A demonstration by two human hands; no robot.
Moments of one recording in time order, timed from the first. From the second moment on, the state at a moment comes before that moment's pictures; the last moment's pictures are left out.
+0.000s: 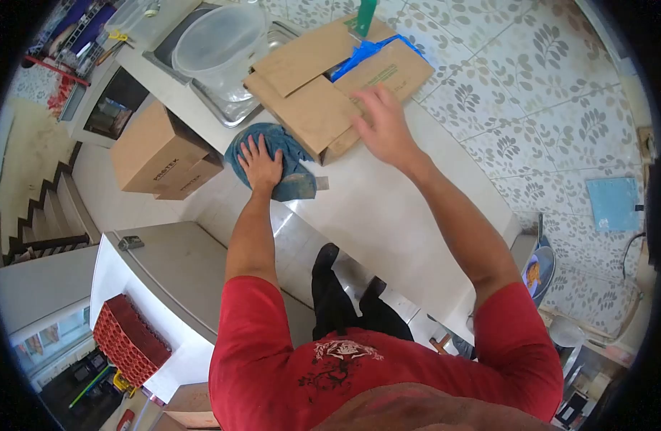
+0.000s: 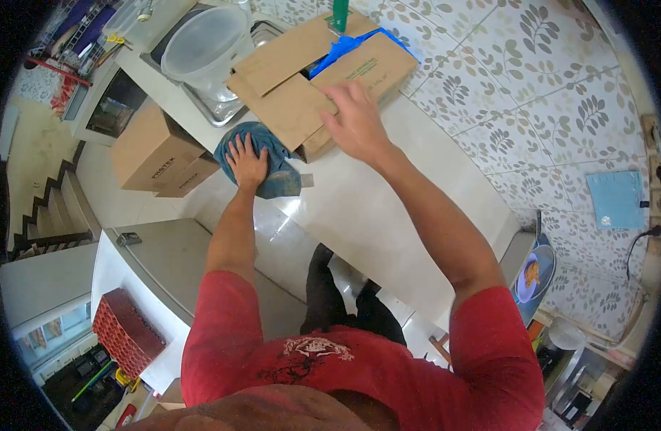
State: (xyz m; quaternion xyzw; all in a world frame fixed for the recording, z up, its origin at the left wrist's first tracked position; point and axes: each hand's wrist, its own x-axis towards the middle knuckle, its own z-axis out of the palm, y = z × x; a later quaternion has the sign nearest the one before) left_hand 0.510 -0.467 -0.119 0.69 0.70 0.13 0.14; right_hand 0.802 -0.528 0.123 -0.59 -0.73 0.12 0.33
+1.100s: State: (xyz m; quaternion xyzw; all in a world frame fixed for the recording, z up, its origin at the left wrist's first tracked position) left_hand 0.738 -0.571 -0.037 0.66 0.32 0.46 0.50; right_hand 1.030 -0.816 0.065 -0.81 -0.19 0.15 0.53
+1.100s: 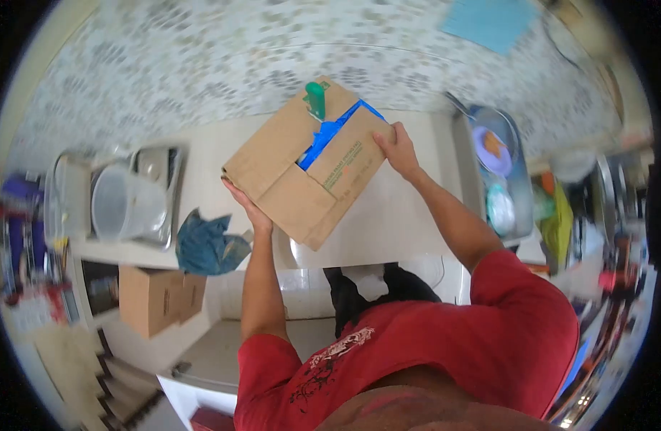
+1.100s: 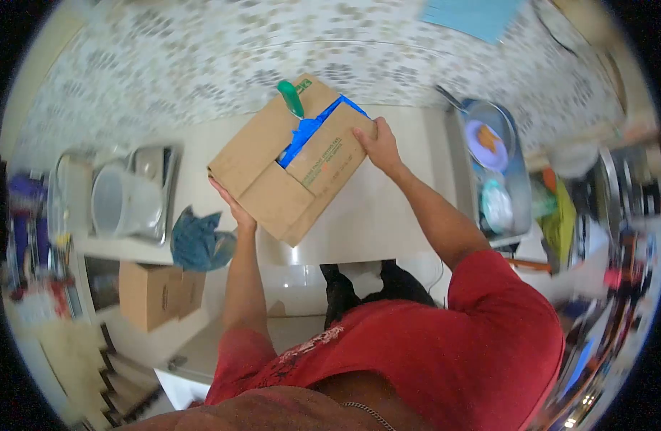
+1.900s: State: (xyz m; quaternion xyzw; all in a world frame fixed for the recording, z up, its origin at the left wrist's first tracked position) left_hand 0.902 -0.842 0.007 0.71 0.06 0.05 0.70; right_hand 0.980 -1.090 0.060 -0.96 -0.22 -0.07 0.14
